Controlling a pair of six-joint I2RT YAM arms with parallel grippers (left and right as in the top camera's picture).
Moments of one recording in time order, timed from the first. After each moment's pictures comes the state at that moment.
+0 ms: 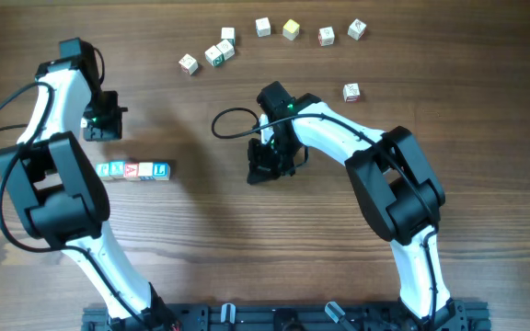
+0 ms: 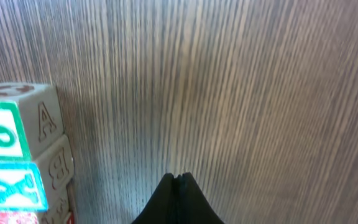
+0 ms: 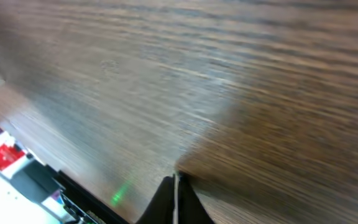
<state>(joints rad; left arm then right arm) 0.23 2.12 1.62 -1.01 -0.08 -1.42 0.58 2.24 1.53 -0.80 -0.64 0.59</state>
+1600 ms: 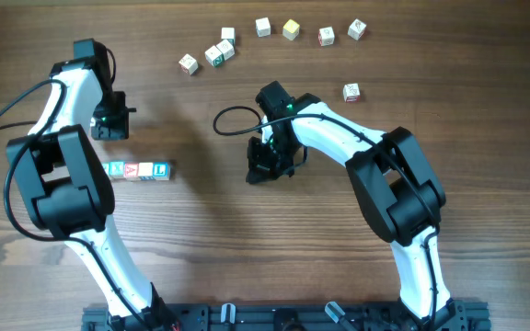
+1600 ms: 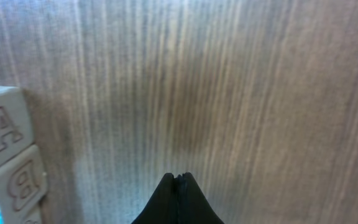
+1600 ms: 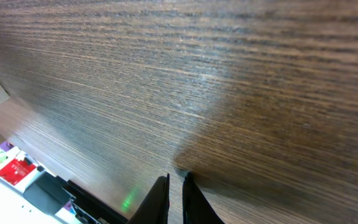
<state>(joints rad) 0.20 2.17 1.62 -0.97 -0.13 -1.44 0.59 2.24 1.53 -0.80 -0.62 0.66</state>
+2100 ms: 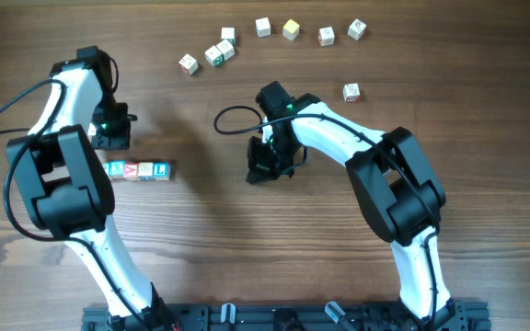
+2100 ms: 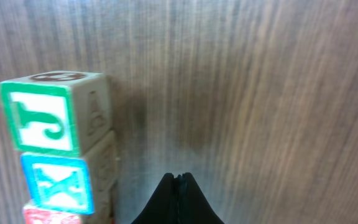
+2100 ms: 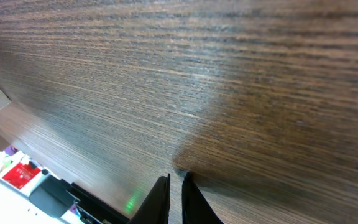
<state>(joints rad) 0.20 2.17 1.62 -1.12 -0.13 -1.44 0.59 2.24 1.53 -0.80 -0.62 0.69</state>
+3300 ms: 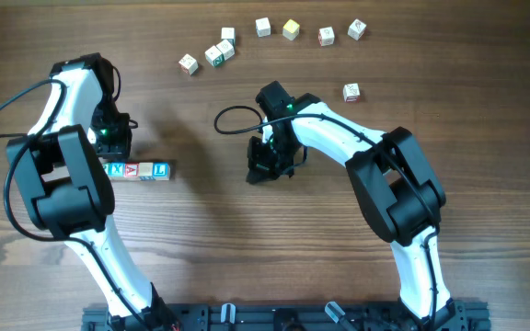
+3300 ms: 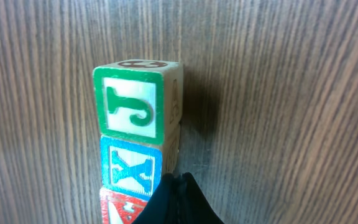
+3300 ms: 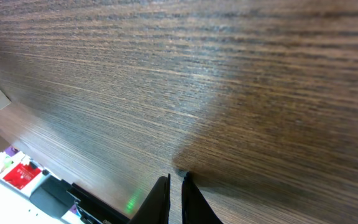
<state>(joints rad) 0.20 2.17 1.62 -1.25 -0.13 -1.44 0.59 2.24 1.53 -0.80 -0.62 0.70</state>
